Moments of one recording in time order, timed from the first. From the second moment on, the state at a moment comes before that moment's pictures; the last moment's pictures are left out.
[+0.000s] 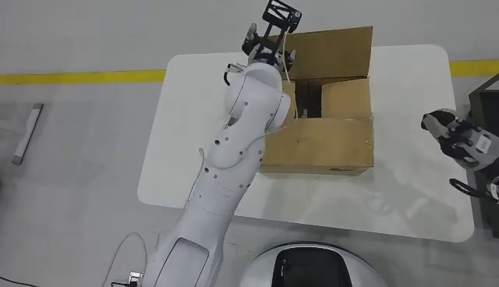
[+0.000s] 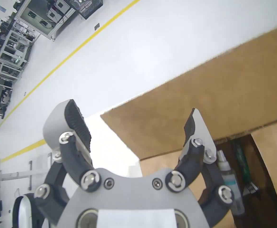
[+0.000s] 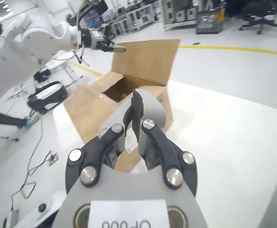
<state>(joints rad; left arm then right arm) 0.52 -1.70 -1.10 -1.39 1.83 -0.06 -0.84 -1.52 -1.08 1.98 -1.94 -0.46 -0.84 0.50</state>
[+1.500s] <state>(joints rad) 1.07 -1.63 -1.28 -2.00 1.88 -0.16 -0.83 -1.20 -1.02 1.62 -1.75 -0.47 -0.80 0.72</state>
